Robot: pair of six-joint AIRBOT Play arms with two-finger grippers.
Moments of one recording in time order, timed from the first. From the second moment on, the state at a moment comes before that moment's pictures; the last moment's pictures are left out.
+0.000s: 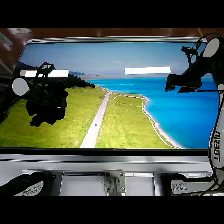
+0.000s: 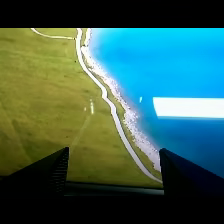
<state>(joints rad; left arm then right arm) -0.23 -1.18 1.22 1.51 -1.24 -1.52 -0.03 -1.56 1.78 -1.44 1.67 1.54</state>
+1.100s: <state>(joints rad) 0.21 -1.75 1.56 1.41 -1.26 -1.58 -0.03 -1.56 1.78 -1.40 1.59 1.51</state>
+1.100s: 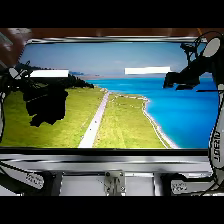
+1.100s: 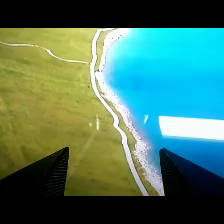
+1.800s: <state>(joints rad) 0.18 -1.70 1.69 1.35 -1.26 -1.52 -0.03 -1.55 1.78 -1.43 1.56 1.52</state>
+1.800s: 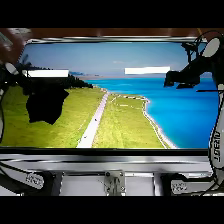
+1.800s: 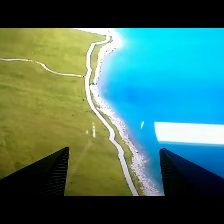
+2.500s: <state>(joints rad) -0.52 -1.34 1.73 1.16 -1.16 -1.44 -0.03 -1.24 1.78 -1.47 1.73 1.48</state>
